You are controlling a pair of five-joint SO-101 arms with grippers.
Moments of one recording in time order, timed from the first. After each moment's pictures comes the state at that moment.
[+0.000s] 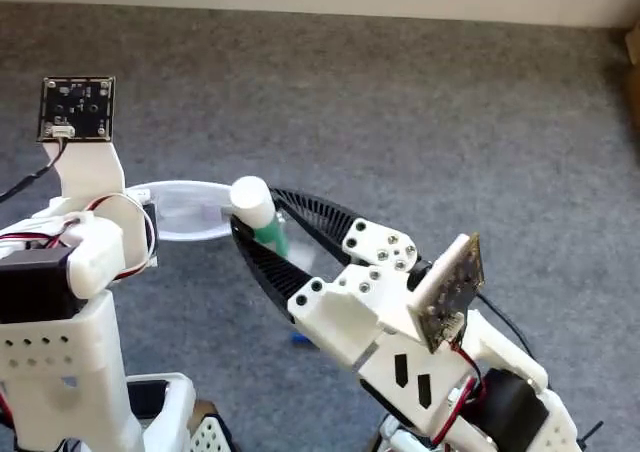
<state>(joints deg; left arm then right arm) -11.0 -45.9 13.3 94.3 4.1 -52.0 -72.6 34.3 38.5 4.7</state>
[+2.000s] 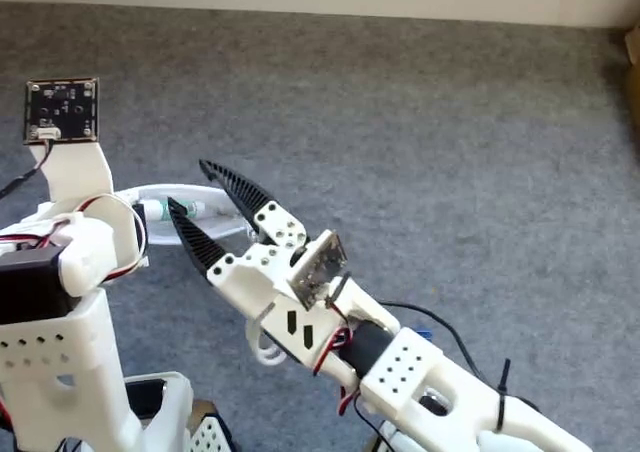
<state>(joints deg) -14.3 -45.9 13.3 95.0 4.1 -53.5 -50.4 67.9 -23.1 4.7</state>
